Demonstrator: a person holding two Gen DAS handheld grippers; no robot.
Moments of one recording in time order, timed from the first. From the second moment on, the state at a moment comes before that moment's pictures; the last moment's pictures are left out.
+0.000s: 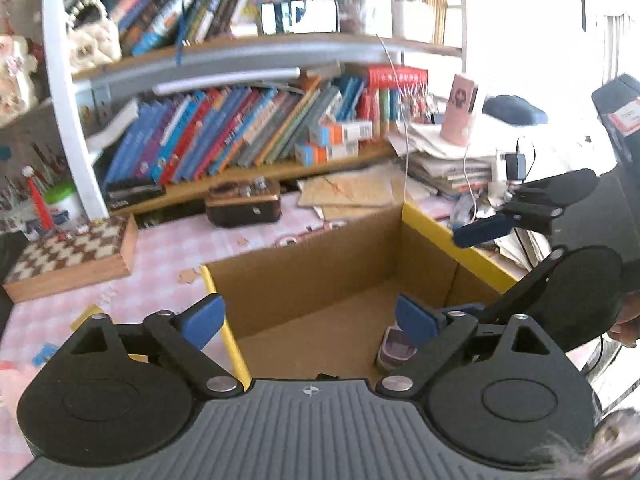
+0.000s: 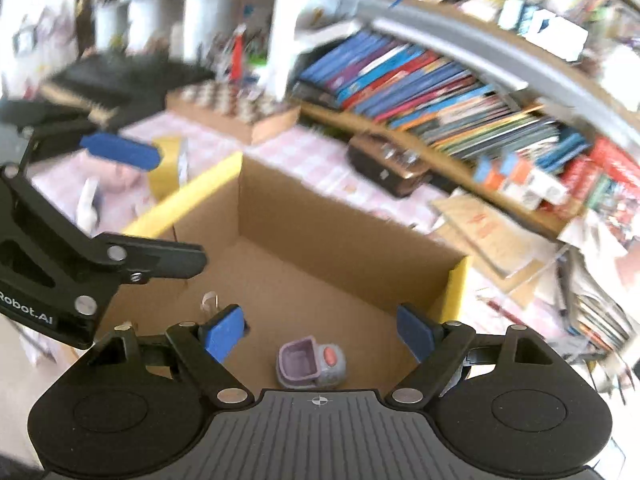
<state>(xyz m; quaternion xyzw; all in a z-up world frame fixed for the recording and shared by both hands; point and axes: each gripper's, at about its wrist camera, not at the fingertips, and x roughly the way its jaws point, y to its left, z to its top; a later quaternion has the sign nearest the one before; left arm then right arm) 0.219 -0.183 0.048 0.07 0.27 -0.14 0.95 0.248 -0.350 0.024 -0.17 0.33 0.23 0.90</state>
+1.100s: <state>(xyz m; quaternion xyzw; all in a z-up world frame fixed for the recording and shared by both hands) 0.072 -0.053 0.027 0.04 0.27 -0.08 0.96 0.086 -0.310 0.008 0.01 0.31 0.03 0.95</state>
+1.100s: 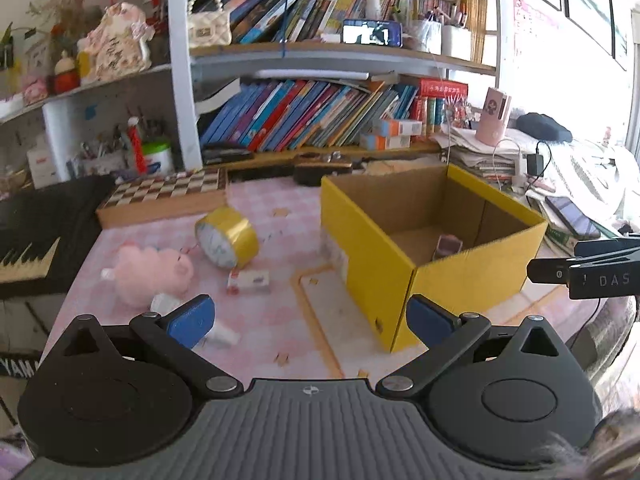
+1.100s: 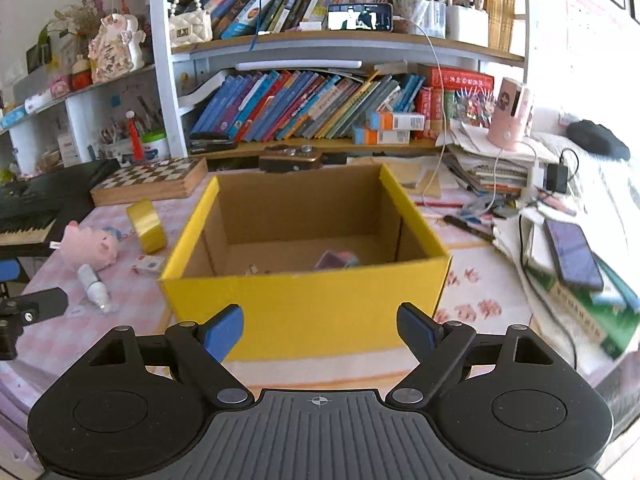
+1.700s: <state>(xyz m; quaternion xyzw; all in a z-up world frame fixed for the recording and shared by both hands) 0.031 0.008 0.003 0.04 0.31 -0.08 0.95 0.038 -0.229 -0.020 0.03 0.35 0.04 0.94</state>
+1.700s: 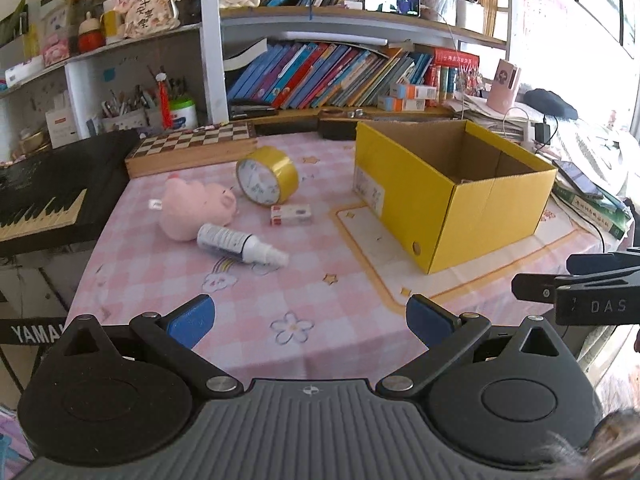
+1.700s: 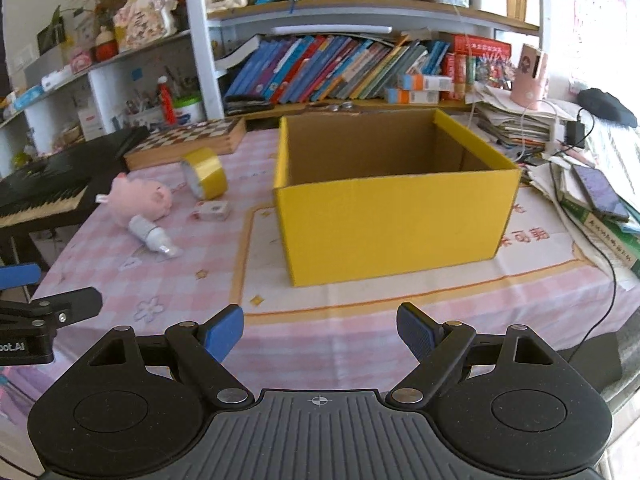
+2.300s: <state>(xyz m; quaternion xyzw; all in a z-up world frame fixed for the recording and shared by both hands) 0.008 0.069 -0.003 0.02 0.32 -0.04 0.95 0.031 -0.155 -0.026 0.00 0.36 0.11 0.93</state>
